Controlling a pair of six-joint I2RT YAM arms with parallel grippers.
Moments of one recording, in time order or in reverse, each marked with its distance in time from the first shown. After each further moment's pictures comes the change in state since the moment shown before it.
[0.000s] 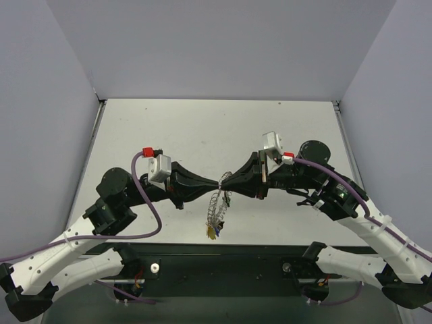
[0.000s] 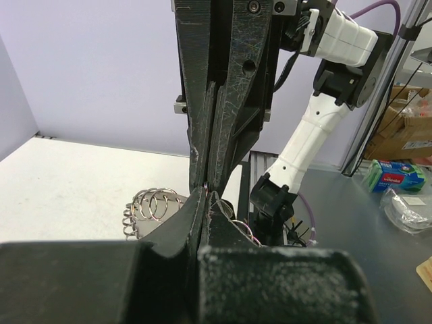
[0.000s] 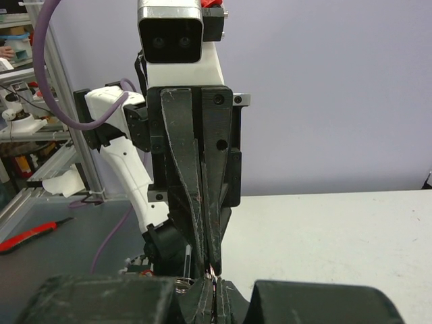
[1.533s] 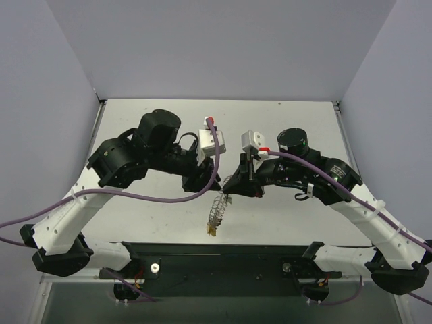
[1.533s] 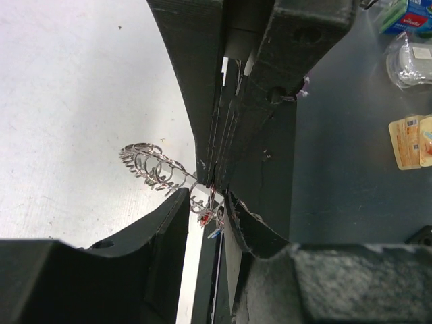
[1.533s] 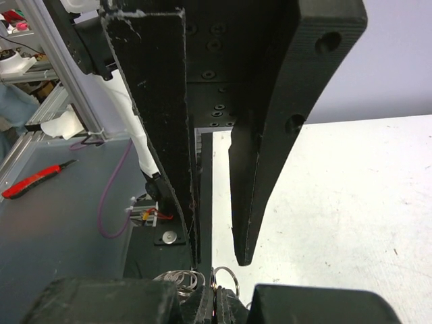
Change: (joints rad) left arm -0.003 0.529 0.917 -1.237 0.027 0.369; right arm -0.006 0.156 0.216 -0.425 0.021 -0.180
